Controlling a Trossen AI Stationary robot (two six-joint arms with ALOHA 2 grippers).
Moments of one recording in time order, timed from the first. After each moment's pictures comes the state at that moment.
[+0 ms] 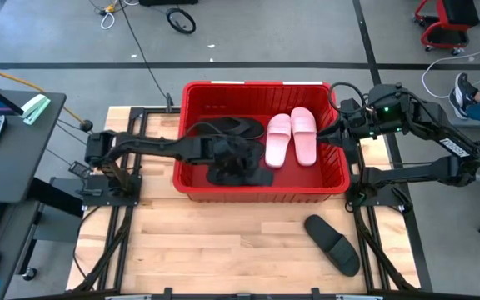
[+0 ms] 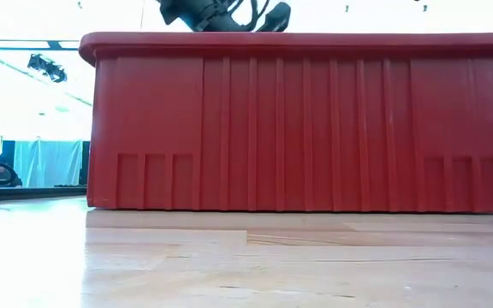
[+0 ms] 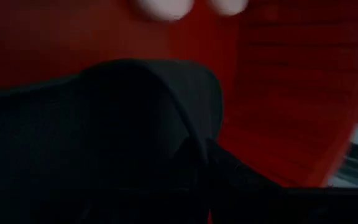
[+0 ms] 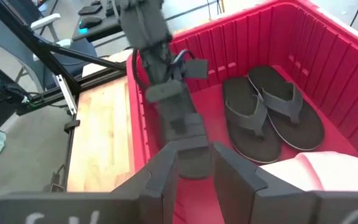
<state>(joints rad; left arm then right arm) 0.06 1.74 1.34 -0.33 0.05 -1.51 -0.32 0.94 1.45 -1.02 -0.24 0.21</state>
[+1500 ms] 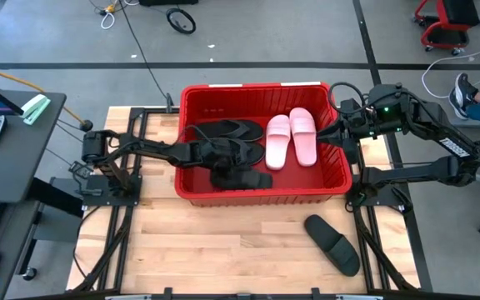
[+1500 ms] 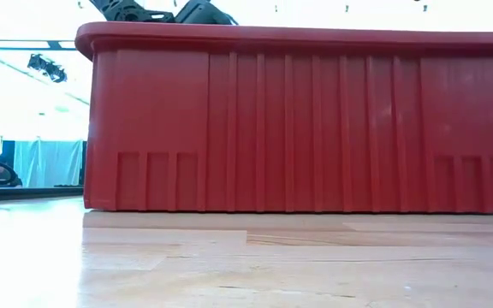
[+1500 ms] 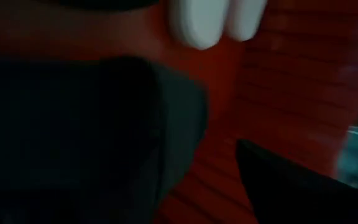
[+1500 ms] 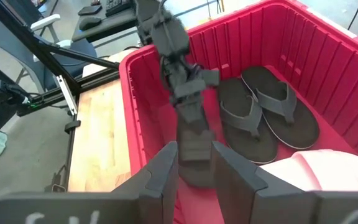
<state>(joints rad) 0.14 1.70 0.96 0.18 0.12 -1.64 -0.32 0.94 1.45 -1.03 -0.24 0.22</state>
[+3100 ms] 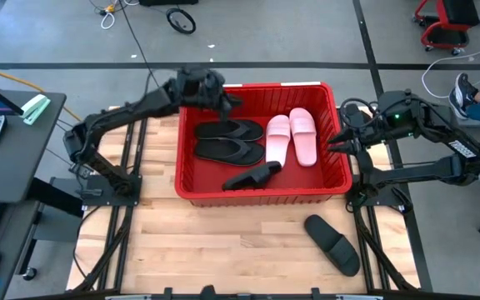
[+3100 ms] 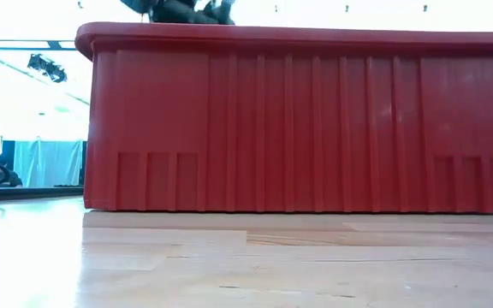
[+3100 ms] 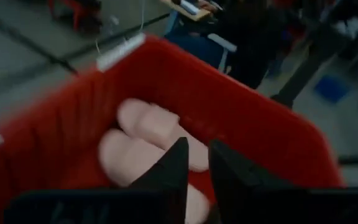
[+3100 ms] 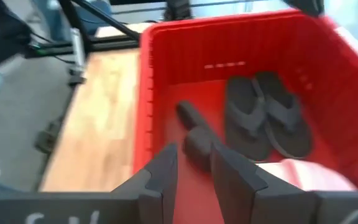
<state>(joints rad) 0.55 1.56 1.39 -0.15 0.30 -0.29 -0.25 0.88 1.45 -1.12 -0.25 -0.01</state>
